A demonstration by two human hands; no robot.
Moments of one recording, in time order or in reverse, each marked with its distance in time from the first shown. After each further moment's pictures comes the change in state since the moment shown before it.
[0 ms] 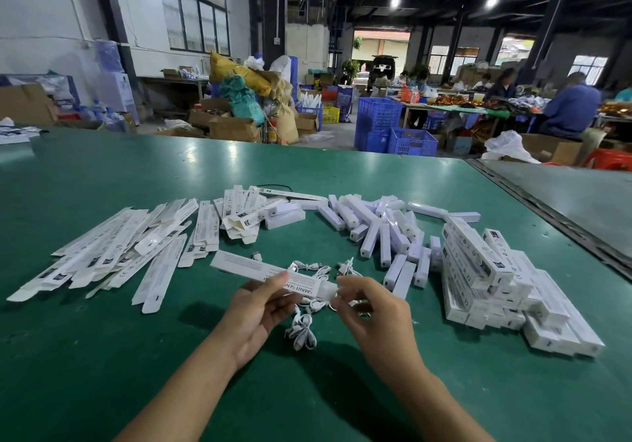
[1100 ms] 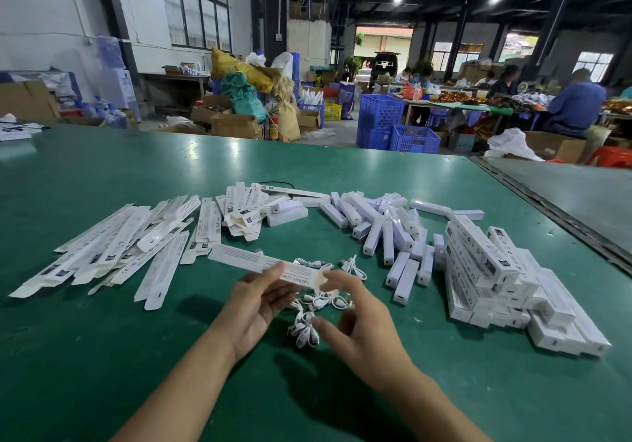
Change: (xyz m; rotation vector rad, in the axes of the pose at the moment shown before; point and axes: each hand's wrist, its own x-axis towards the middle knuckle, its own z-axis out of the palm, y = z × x) left_hand 0.001 0.009 -0.002 -0.045 -0.047 0.014; right_hand -0.007 -0.011 0.007 0.049 -0.285 -0.024
